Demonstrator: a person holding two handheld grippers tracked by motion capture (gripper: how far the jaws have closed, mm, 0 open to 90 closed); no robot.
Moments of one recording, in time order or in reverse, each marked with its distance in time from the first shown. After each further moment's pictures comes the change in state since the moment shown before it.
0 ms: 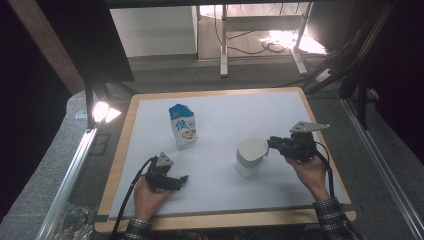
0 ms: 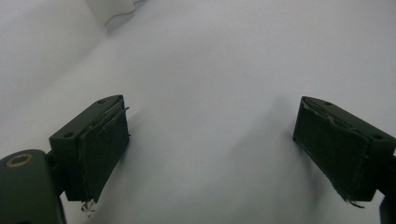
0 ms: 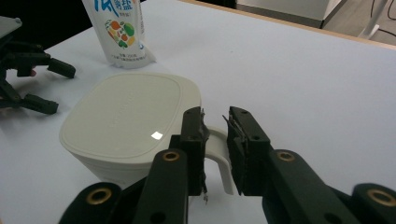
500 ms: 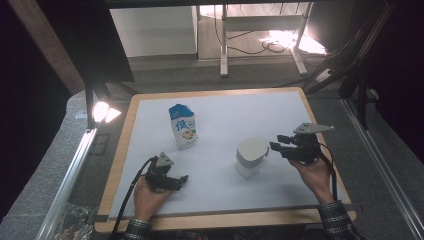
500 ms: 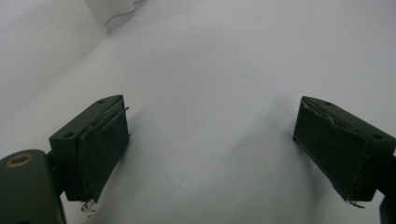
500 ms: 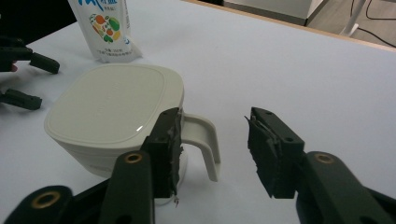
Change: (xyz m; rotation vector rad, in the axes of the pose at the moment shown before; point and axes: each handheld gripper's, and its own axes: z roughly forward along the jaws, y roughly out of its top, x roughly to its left) left arm 0.000 0.000 0.000 -0.003 0.000 -0.006; right arm -0.002 -0.004 -0.009 0.010 -0.055 -0.006
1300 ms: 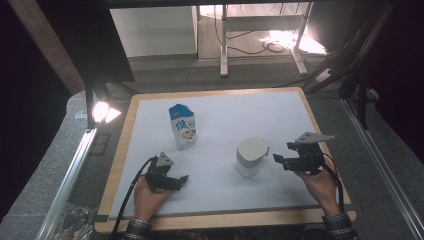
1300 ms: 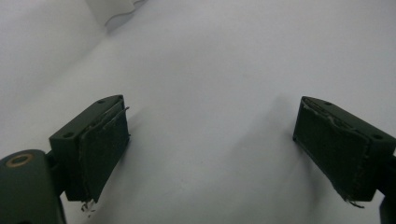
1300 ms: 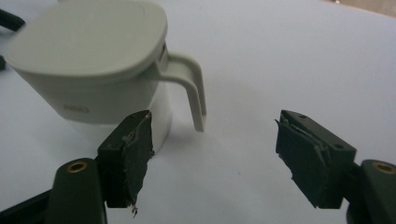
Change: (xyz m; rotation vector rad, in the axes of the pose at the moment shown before) left arm 0.000 0.000 0.000 0.001 0.000 0.001; right arm 0.004 -0.026 -0.006 0.091 -0.083 -0.018
